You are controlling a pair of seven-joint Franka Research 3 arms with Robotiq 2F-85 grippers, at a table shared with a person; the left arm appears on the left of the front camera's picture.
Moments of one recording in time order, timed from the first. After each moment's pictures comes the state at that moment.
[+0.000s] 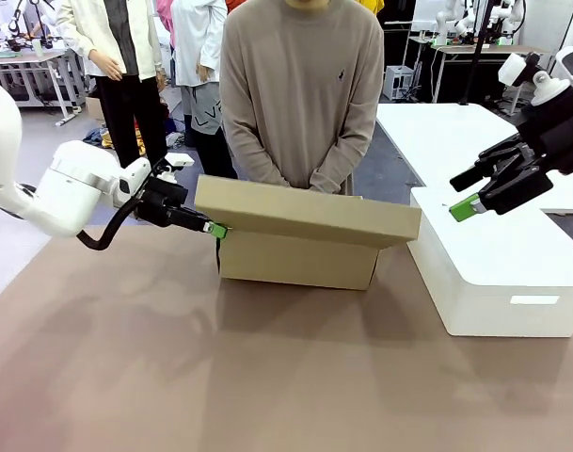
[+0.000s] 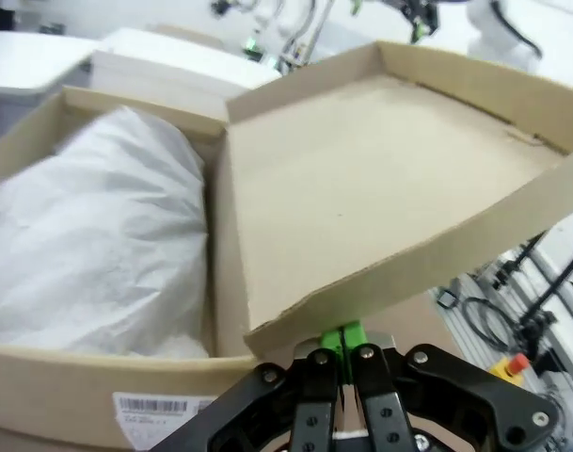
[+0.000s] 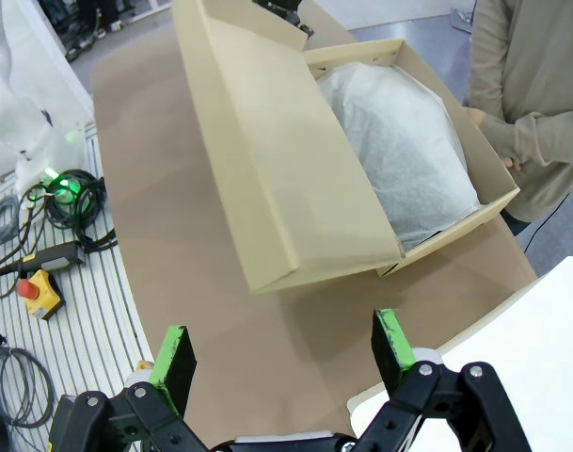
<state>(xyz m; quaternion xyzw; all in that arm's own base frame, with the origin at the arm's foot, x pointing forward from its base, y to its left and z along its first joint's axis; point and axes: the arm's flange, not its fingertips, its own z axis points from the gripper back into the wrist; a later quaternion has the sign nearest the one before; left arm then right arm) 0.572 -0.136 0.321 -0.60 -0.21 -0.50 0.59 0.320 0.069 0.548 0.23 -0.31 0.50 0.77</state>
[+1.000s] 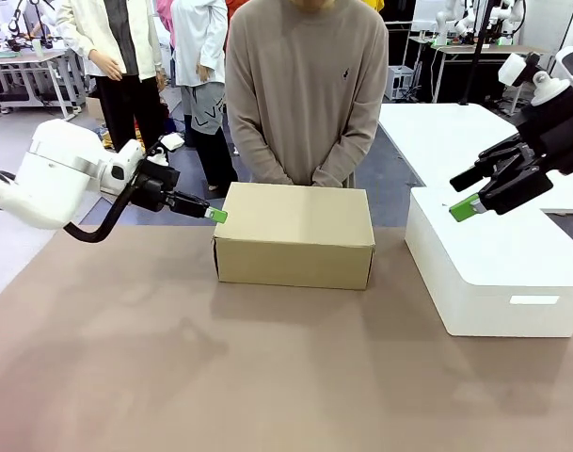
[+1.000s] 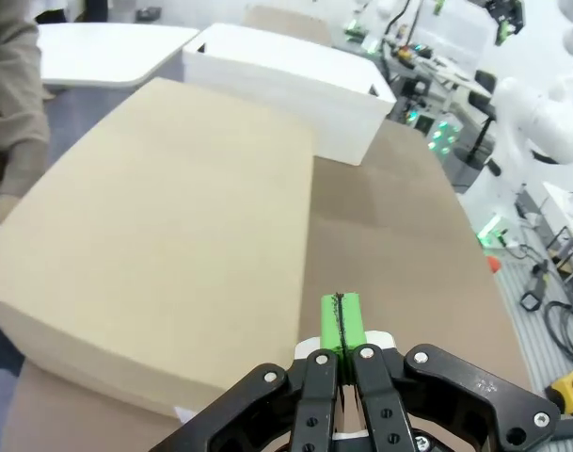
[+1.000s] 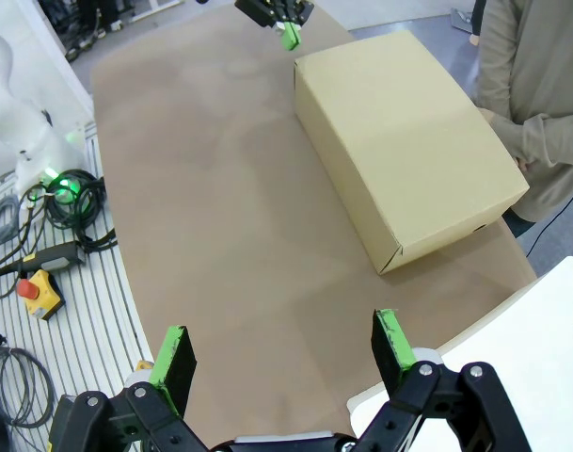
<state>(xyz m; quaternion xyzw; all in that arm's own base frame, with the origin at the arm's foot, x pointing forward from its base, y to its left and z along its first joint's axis) 0.555 -0.131 0.368 -0.49 -0.29 -0.49 0.66 0.320 0.069 0.547 0.23 -0.31 0.50 0.77</state>
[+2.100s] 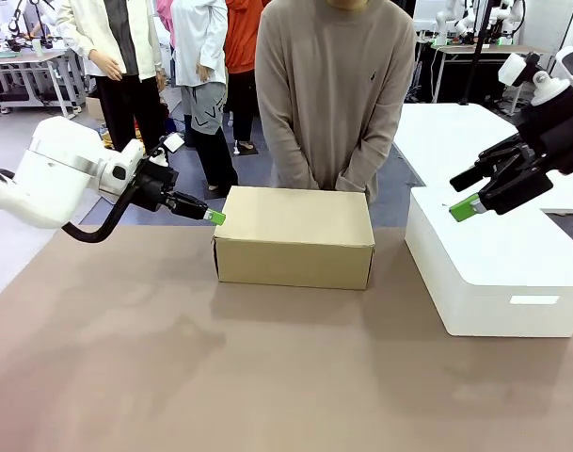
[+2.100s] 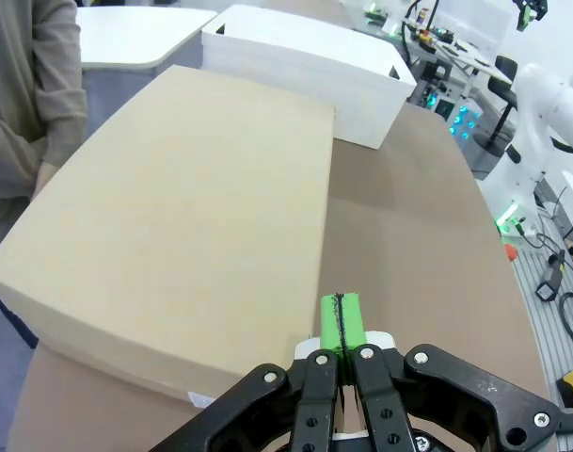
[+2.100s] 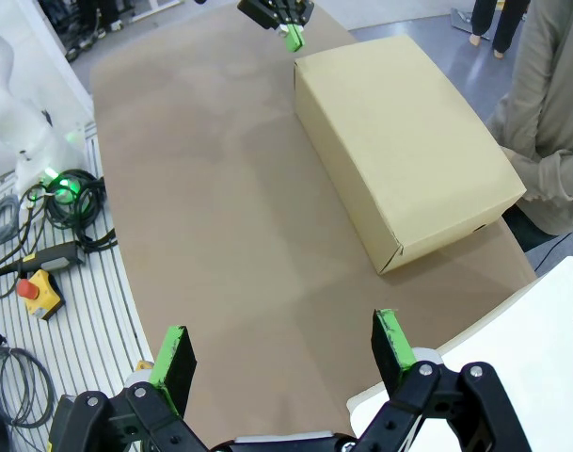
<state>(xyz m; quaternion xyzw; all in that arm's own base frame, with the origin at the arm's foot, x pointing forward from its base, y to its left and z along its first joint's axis) 0.554 -0.129 0.369 -0.46 -0.29 -0.50 0.67 0.320 0.069 0.548 0.23 -0.31 0.50 0.77</state>
